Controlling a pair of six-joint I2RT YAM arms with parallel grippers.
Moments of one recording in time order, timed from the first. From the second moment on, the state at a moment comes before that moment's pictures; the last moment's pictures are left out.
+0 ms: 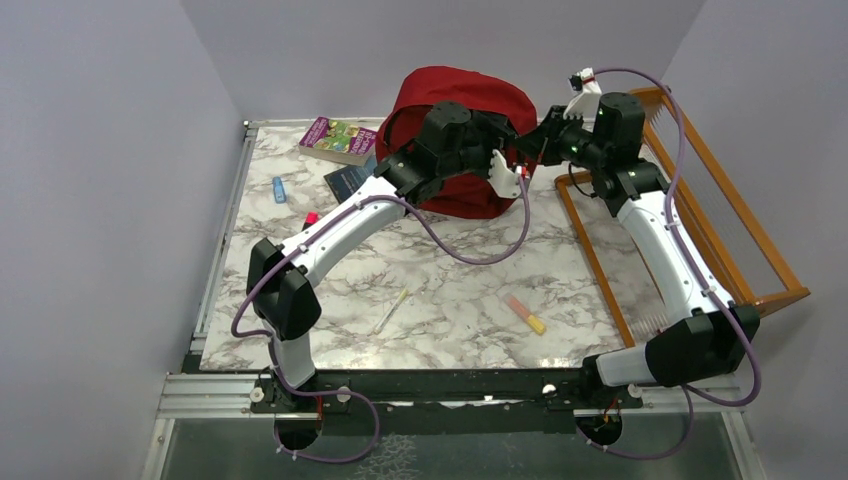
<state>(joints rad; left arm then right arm) -0.77 1.80 1.78 -0.23 0.27 1.36 0.20 1.39 1.42 -0.31 -0.46 0.32</state>
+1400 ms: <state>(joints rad) -0.77 1.83 1.72 0.07 -0.02 1.18 0.19 1.43 1.04 -0.18 -0.23 0.49</state>
